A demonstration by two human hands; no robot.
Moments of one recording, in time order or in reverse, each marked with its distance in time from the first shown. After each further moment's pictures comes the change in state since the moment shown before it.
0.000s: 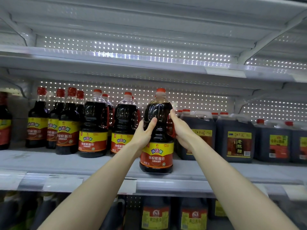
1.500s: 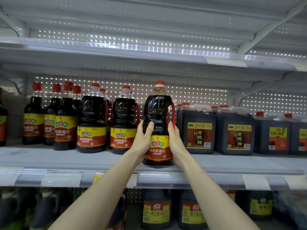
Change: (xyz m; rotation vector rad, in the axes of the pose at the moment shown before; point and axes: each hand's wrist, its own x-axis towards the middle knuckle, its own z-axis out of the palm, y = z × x) left_hand -0.014 -0.039 0.005 -0.098 0.007 0.001; right_hand -0.024 0.072 0.026 0.142 0.058 -0.050
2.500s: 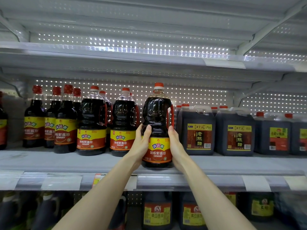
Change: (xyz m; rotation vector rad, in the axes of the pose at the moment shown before) left_hand 0.001 -0.006 -0.006 -0.011 -0.036 -0.047; right_hand -0.007 0.001 0.001 0.049 -0.006 0.043
